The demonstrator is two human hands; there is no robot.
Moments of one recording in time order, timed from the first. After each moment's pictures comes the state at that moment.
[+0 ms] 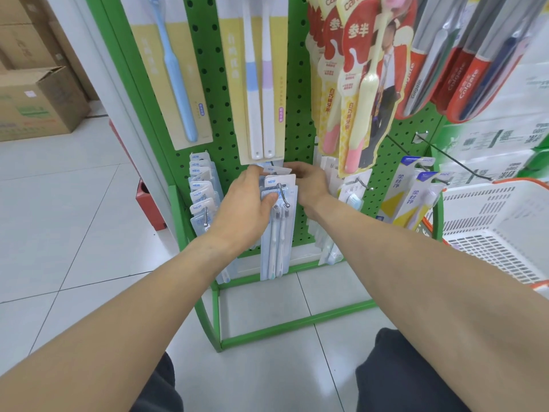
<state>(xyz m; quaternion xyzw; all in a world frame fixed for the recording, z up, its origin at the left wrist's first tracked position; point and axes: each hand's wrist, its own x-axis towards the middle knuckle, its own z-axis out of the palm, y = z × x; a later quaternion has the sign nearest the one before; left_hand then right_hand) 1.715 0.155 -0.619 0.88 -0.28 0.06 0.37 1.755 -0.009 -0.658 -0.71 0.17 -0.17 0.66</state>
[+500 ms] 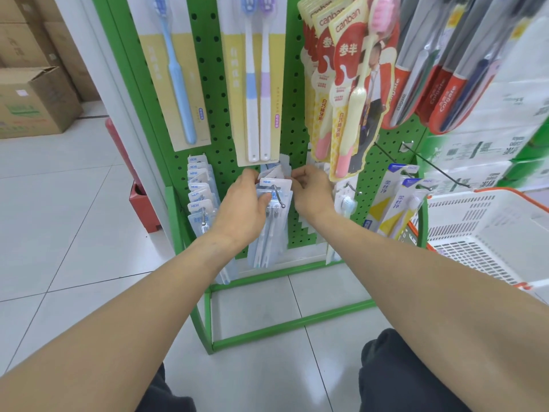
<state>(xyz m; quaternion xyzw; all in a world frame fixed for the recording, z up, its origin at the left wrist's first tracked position) 1.712 0.148 -0.617 0.89 -0.24 0.06 0.38 1.715 -0.008 -0.645 -0.80 0.18 -0.24 0.53</state>
